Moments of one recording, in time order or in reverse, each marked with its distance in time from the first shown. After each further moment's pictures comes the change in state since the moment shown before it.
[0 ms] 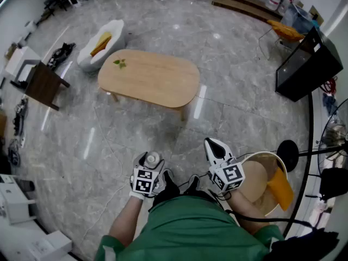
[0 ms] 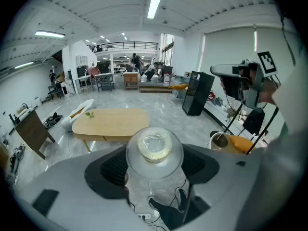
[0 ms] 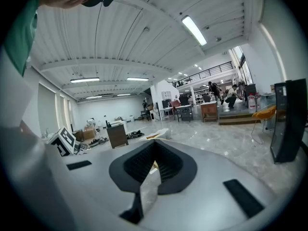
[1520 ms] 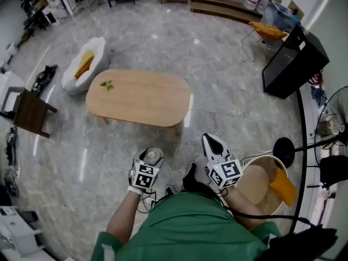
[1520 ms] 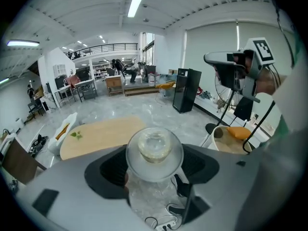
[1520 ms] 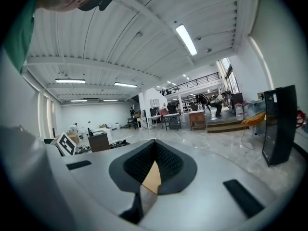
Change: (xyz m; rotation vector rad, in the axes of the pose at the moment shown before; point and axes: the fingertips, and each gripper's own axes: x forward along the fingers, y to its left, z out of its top) left arm 0.078 0.095 0.107 0.199 0.009 -0.126; right arm 0.115 -0.033 0.064 0.010 -0.108 -0.159
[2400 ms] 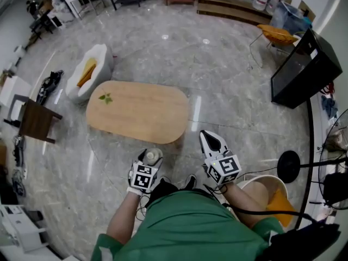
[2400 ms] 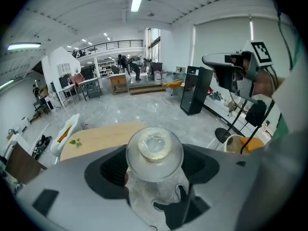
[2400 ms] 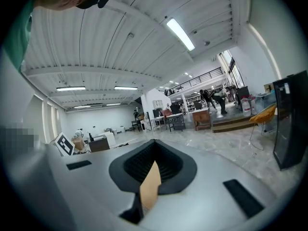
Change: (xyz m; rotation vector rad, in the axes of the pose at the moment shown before) left arm 0.118 0.016 0.135 -0.038 0.035 0.070; right arm 0.108 -0.165 0.039 0.062 -0.003 0.079
